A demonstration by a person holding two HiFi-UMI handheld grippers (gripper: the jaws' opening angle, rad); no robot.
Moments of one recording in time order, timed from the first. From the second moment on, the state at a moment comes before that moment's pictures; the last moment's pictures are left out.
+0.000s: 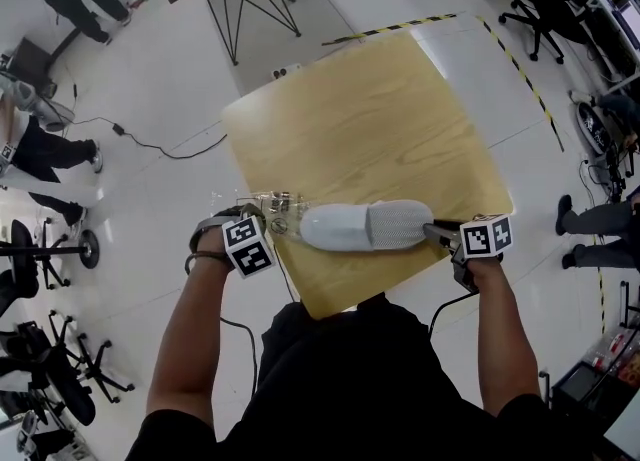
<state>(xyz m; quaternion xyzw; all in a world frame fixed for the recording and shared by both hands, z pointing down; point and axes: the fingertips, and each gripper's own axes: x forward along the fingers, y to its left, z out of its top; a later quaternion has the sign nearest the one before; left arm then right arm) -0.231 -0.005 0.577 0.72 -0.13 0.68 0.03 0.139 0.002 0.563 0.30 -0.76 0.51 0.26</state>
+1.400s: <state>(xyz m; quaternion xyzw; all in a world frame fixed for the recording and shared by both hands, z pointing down) -0.106 -0.122 0.503 0.76 -0.27 0.60 0.02 0.144 0.002 0.556 0.31 -0.77 0.50 0.25</state>
